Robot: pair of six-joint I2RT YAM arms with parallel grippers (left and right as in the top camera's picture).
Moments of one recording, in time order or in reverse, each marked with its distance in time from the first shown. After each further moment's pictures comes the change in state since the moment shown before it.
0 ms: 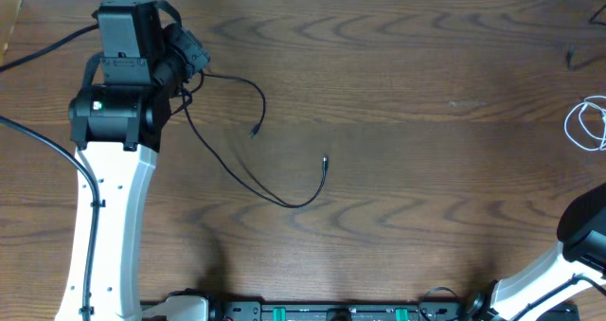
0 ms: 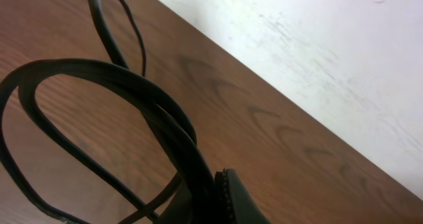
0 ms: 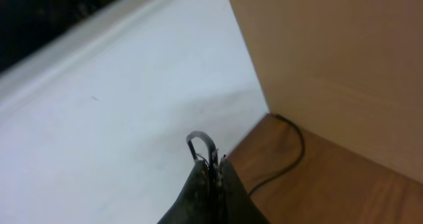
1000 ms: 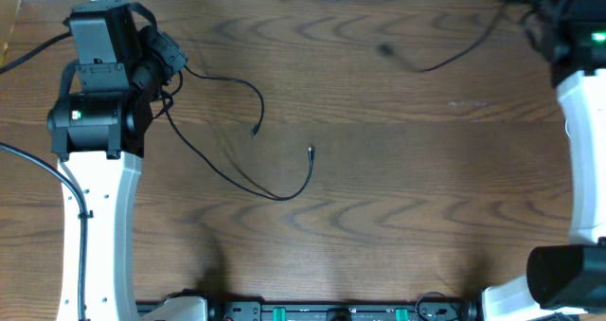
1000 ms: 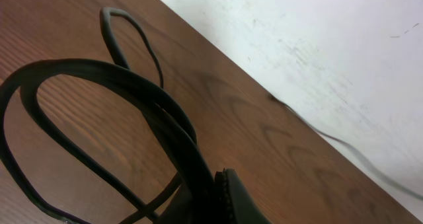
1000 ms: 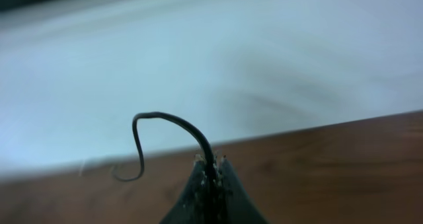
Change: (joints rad) left arm 0.078 -0.031 0.000 -0.017 -0.015 0.001; right arm 0.413 -0.245 -0.076 -0.274 -0.166 -0.235
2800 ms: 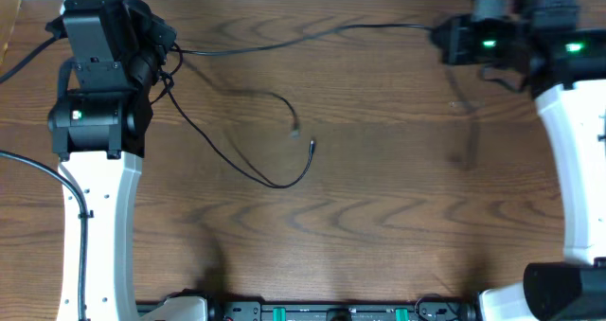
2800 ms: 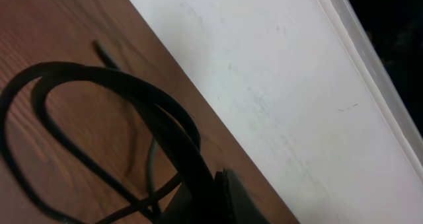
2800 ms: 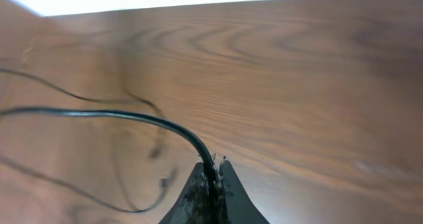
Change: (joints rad) left arm -0.001 0.000 0.000 0.135 -0.051 -0.257; right arm 0.116 -0.045 -0.013 -0.516 -0.376 -0.068
